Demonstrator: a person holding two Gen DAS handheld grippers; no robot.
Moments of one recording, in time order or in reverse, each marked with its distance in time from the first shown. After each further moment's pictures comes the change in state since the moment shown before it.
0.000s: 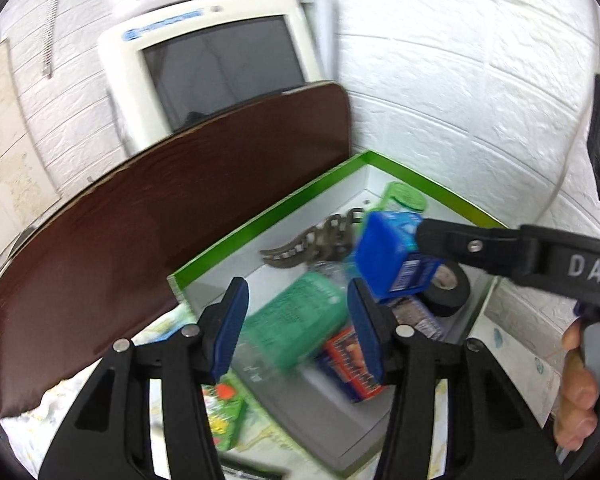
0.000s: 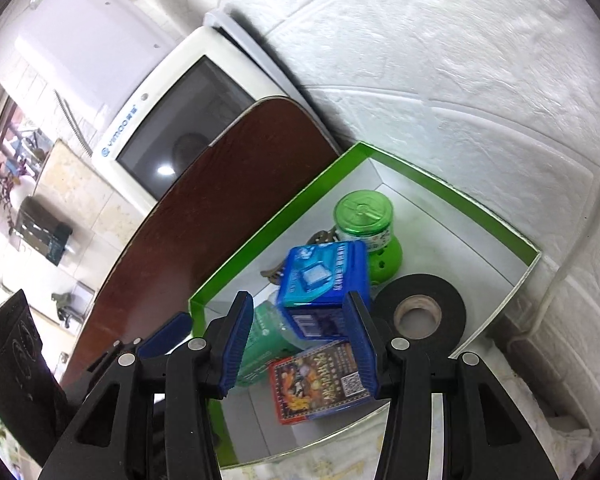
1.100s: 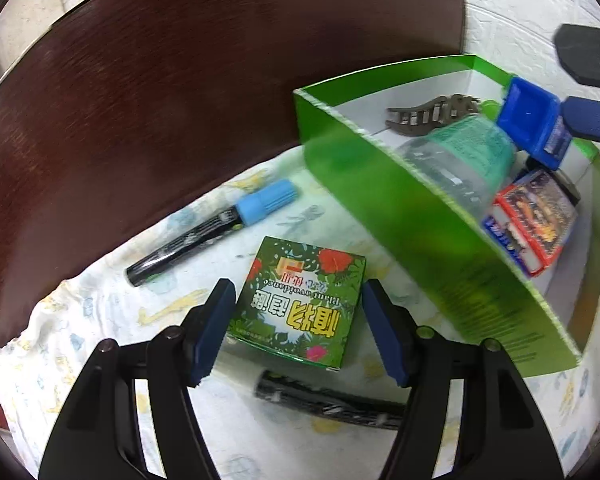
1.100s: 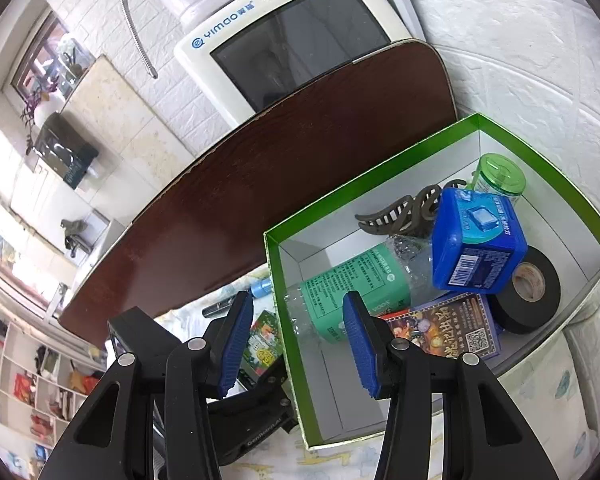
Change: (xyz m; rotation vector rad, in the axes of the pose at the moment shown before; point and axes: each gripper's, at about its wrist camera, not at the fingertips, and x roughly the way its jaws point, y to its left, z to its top) left arm 0.058 0.076 -0.091 -0.087 0.184 0.137; right arm 0.033 0.092 -0.038 -0.191 0.143 0.033
